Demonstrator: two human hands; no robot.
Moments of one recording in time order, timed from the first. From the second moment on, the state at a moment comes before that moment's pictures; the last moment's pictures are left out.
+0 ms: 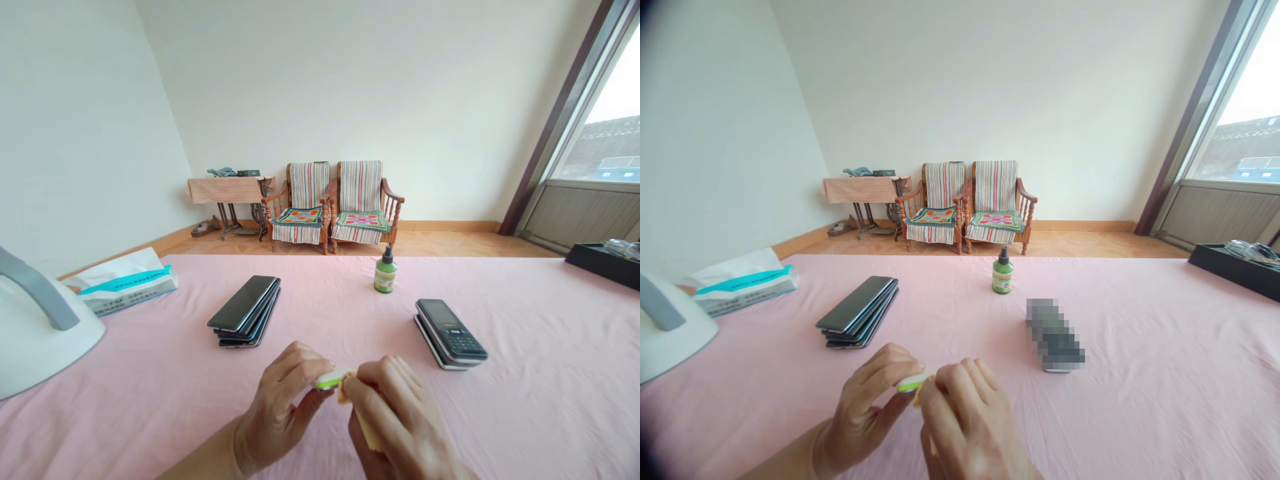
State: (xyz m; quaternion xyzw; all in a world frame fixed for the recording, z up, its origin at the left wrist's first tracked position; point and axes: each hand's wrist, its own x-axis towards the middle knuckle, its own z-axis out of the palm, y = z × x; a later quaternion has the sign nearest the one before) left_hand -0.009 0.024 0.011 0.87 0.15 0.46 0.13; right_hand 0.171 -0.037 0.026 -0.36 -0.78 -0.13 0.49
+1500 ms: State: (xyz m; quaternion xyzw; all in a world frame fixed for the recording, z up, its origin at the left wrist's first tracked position) left_hand -0.008 0.024 0.007 0.84 0.32 0.24 0.36; right_hand 0.186 -0.007 -0.009 -0.59 -0.66 0.21 0.42
